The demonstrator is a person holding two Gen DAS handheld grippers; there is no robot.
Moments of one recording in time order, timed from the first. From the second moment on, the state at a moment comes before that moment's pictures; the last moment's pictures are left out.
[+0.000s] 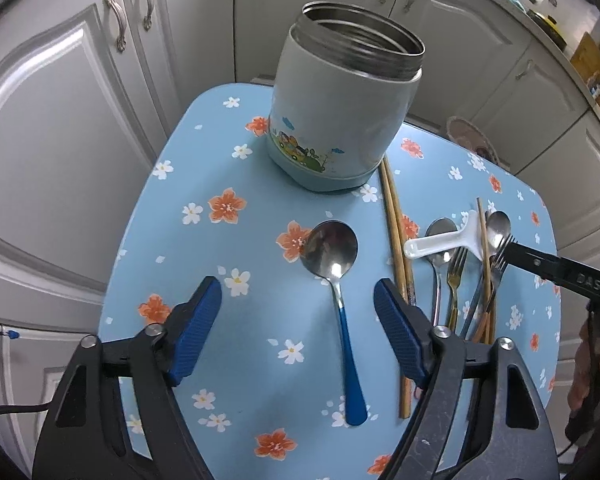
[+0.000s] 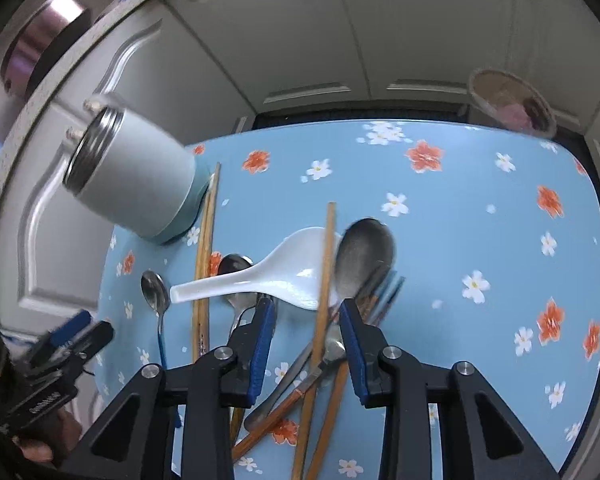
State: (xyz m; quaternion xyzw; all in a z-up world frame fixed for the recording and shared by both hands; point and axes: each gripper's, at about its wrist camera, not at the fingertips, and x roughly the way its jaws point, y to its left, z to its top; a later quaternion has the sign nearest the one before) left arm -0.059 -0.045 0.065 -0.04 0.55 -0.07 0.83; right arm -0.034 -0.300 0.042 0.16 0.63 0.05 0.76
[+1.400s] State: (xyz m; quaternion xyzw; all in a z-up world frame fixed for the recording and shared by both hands) left arm -0.016 -0.050 0.025 -0.05 0.58 -0.05 0.81; right arm -0.035 -0.329 0.010 0.24 0.62 -0.01 0.75
